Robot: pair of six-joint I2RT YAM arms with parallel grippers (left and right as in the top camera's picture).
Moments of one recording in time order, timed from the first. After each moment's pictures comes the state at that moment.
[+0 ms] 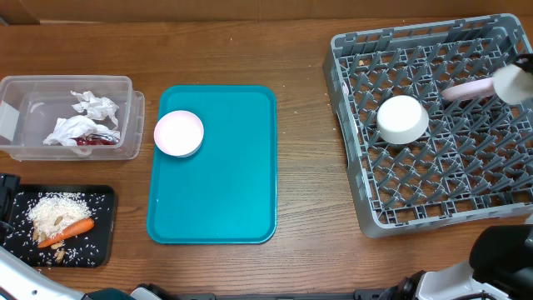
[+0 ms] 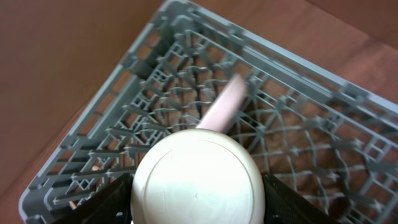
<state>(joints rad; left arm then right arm) 0.98 1.39 1.56 -1.41 0.04 -0.50 -0.54 1.74 1.95 -1.09 -0.07 0.37</state>
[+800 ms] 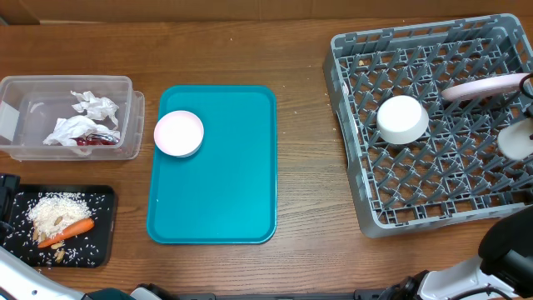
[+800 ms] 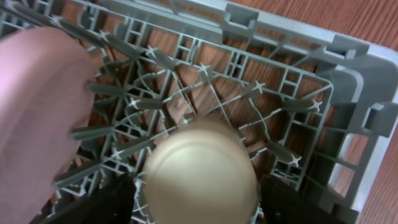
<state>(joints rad) 0.98 1.39 1.56 -1.41 0.04 -0.50 -0.64 1.80 1.71 -1.07 0.12 0.46</state>
